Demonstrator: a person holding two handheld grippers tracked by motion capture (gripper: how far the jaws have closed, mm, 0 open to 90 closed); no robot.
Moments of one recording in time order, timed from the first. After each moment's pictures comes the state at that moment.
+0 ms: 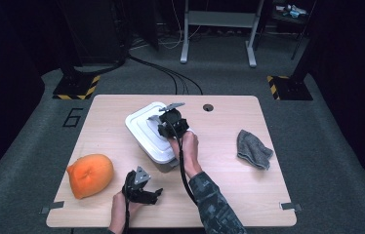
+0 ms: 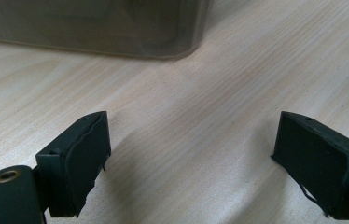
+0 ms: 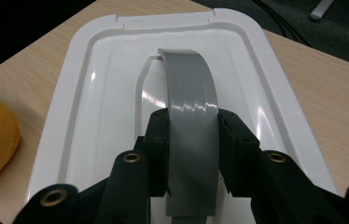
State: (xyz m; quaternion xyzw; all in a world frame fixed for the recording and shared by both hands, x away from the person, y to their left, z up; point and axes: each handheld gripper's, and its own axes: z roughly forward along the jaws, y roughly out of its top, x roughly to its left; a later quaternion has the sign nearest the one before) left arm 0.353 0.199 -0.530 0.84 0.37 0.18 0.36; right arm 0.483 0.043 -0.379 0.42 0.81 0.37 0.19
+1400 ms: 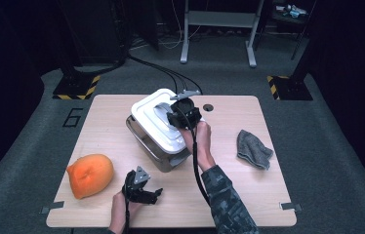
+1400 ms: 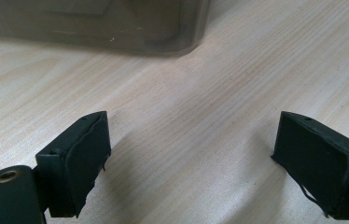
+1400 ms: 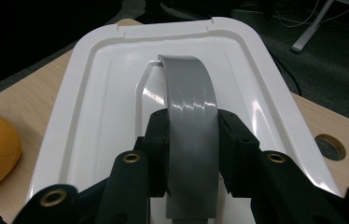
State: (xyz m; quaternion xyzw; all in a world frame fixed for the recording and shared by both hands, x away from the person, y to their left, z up) left arm 0.354 0.200 -0.530 0.84 0.37 0.17 0.36; right arm 0.479 0.006 -0.331 0.40 0.80 0.39 0.22
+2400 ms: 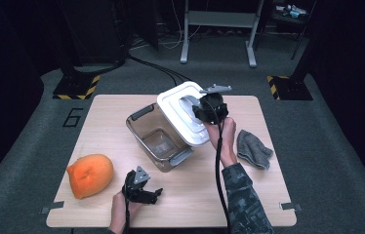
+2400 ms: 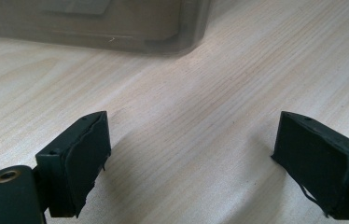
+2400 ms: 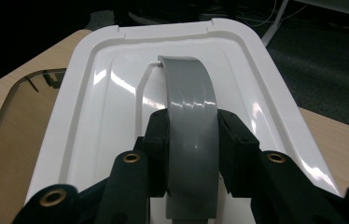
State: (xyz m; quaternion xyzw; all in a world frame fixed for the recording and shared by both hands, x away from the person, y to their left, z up) left arm 0.354 0.199 -0.530 0.84 0.38 0.17 0.36; right arm 0.489 -0.065 -0.322 0.45 0.76 0.40 0.25
